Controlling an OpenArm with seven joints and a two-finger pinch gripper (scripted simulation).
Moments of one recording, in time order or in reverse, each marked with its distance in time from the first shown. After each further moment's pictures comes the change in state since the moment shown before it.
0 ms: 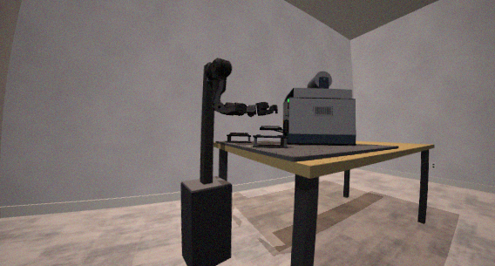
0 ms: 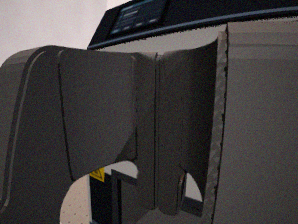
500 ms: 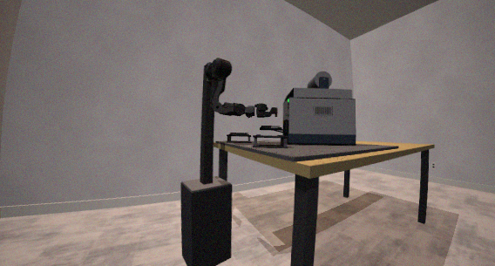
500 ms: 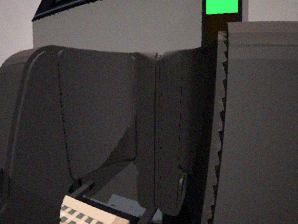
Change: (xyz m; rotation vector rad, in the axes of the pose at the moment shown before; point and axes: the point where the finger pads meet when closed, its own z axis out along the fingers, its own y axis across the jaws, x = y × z) arm -0.023 0.036 -0.015 -0.209 -0.114 -0.026
